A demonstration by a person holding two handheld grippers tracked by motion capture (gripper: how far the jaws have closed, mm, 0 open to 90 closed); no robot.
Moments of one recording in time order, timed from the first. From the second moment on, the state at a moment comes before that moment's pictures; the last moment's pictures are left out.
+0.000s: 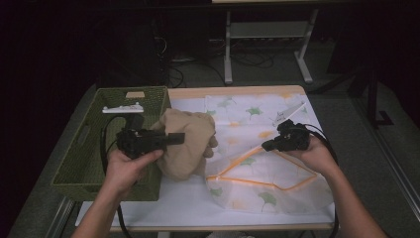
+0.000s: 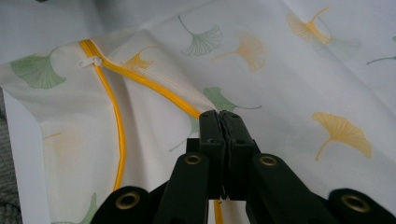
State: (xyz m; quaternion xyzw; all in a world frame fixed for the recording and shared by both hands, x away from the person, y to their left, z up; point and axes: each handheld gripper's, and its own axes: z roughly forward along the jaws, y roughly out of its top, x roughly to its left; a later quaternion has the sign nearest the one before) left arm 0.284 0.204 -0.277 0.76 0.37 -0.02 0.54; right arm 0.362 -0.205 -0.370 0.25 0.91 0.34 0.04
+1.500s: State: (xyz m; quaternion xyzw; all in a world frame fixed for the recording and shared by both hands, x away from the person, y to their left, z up) left arm 0.257 0.071 -0.358 0.81 0.26 -0.17 0.49; right arm 0.365 -0.198 -0.352 0.25 0.90 0.37 0.05
